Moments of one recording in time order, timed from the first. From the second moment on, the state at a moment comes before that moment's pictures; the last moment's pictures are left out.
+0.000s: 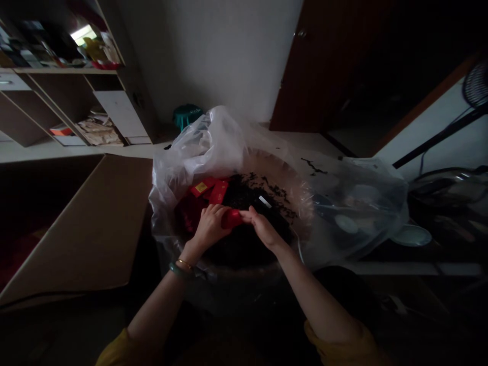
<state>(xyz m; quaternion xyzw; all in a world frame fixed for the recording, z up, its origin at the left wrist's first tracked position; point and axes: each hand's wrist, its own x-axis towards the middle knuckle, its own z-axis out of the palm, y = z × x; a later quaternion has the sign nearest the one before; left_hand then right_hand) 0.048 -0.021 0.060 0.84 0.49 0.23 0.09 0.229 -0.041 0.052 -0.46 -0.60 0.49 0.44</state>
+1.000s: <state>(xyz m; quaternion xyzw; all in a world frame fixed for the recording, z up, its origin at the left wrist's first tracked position) 0.018 -0.004 0.046 0.79 0.50 0.33 0.11 0.242 -0.018 0.068 -0.53 -0.80 0.18 0.21</state>
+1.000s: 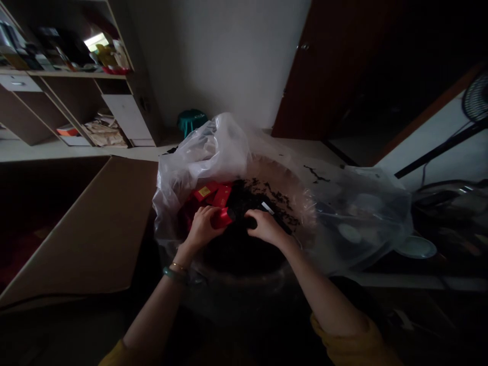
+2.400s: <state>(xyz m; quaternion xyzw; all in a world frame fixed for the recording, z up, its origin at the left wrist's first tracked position) 0.076 -0.009 0.026 0.79 0.48 0.36 0.13 0.232 -0.008 0.076 -0.62 -0.70 0.26 0.25</state>
